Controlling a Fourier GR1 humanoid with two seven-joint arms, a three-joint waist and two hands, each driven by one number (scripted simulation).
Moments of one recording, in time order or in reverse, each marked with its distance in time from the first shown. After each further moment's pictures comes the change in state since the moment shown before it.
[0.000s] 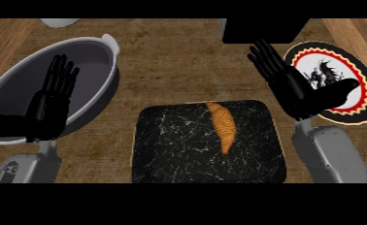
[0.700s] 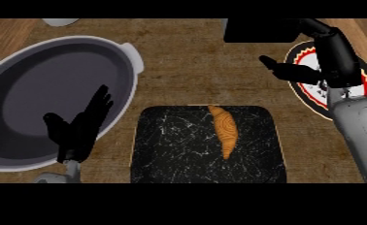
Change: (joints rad) left arm 0.112 -0.045 -0.184 -0.011 -0.070 0.024 0.253; right arm -0.179 -0.187 -0.041 0.056 0.420 -0.218 -0.128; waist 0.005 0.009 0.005
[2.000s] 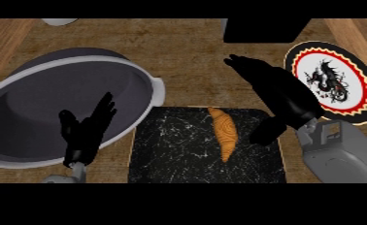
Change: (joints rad) left arm 0.015 -0.044 0.010 0.038 -0.057 0.005 0.078; right arm 0.013 -0.057 0.360 -0.326 0.376 0.412 0.597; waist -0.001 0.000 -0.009
